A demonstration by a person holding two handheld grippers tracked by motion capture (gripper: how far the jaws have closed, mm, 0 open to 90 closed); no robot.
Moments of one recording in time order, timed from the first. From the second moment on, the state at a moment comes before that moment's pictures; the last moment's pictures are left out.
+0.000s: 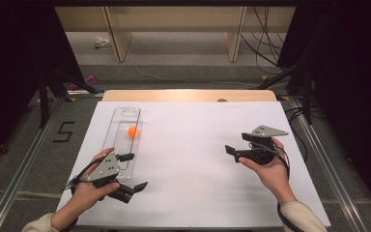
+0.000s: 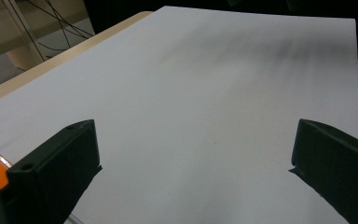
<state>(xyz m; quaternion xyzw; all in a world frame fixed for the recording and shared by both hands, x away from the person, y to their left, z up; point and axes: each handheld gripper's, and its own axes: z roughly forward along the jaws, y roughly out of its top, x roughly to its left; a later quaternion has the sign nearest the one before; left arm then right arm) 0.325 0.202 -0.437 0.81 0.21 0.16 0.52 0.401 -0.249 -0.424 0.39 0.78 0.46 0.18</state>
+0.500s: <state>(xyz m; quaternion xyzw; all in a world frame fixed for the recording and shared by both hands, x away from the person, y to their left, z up) 0.325 0.202 -0.437 0.81 0.21 0.16 0.52 0.387 -0.273 -0.424 0.41 0.77 0.46 0.19</state>
